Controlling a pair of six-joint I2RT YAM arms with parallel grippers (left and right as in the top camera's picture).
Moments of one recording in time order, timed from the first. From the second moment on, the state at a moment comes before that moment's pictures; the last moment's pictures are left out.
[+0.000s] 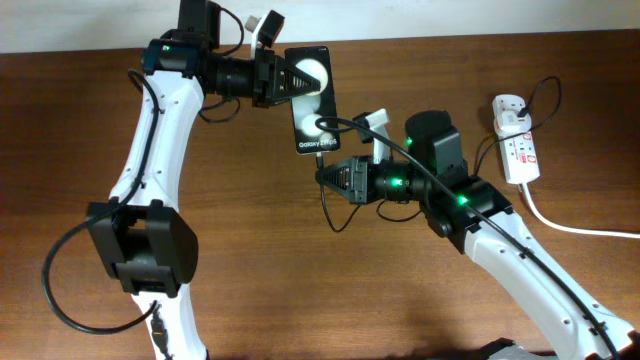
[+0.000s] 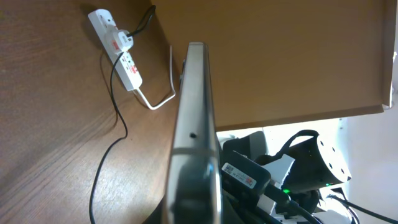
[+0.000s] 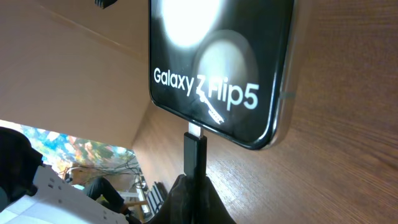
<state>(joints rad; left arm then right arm) -0.13 2.13 2.11 -1.07 1.36 -0.11 0.41 1.37 1.01 -0.18 -0.79 0.59</state>
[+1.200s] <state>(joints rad) -0.12 2.13 2.12 -1.17 1.38 0.02 0.42 1.37 1.00 -0.13 -0.80 0.59</state>
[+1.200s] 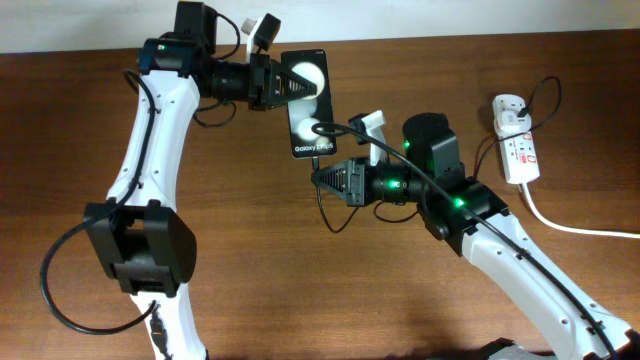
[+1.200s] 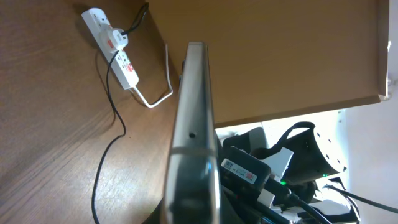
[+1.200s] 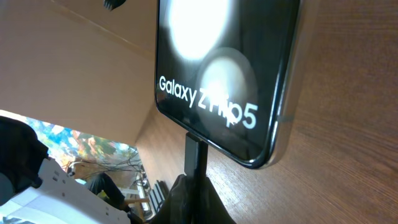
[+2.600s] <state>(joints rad) -0.13 2.13 2.12 -1.24 1.15 0.05 0.42 1.37 1.00 -0.20 -0.79 0.57</state>
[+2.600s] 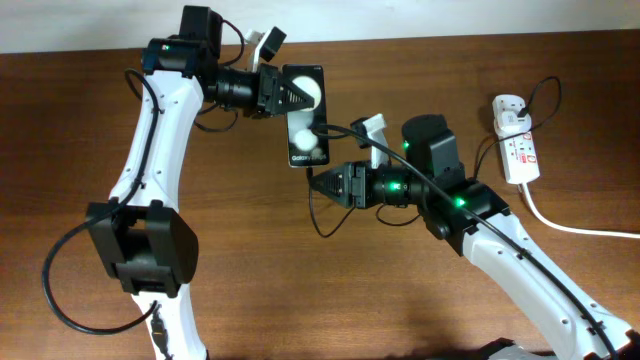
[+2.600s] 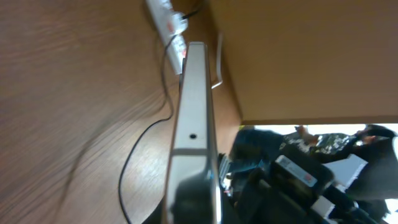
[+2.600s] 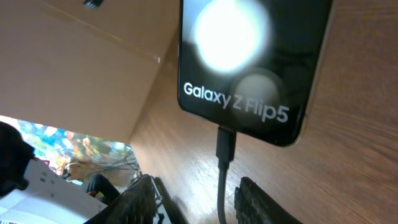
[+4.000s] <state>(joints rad) -0.18 2.29 1.77 -0.95 0.71 -0.11 0.42 1.37 1.00 -0.40 -0.75 0.49</state>
